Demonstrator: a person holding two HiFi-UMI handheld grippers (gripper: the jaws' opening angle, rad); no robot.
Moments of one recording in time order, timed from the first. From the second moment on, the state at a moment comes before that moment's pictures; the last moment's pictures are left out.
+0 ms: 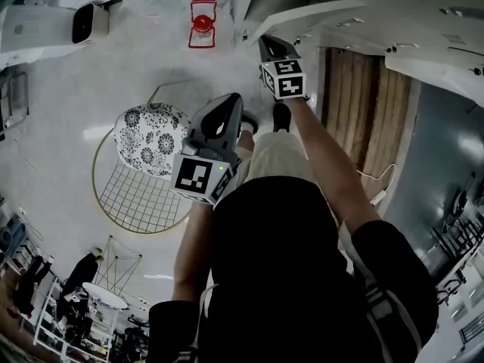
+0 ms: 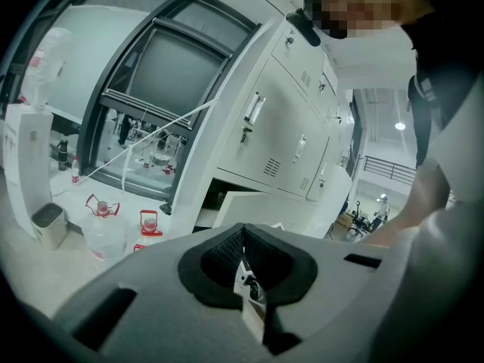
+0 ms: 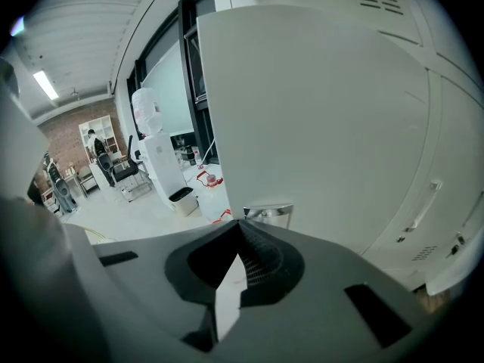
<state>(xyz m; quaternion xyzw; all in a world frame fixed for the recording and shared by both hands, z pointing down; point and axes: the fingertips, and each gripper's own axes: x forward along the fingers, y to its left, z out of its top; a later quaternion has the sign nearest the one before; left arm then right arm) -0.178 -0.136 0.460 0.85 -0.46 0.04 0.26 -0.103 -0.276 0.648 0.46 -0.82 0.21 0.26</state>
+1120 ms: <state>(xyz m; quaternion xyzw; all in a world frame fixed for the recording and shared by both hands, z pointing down) -0.194 -0.146 0.454 0.84 -0.47 0.02 0.27 -0.116 -0.334 0.653 0.48 -0.81 0.21 0.26</state>
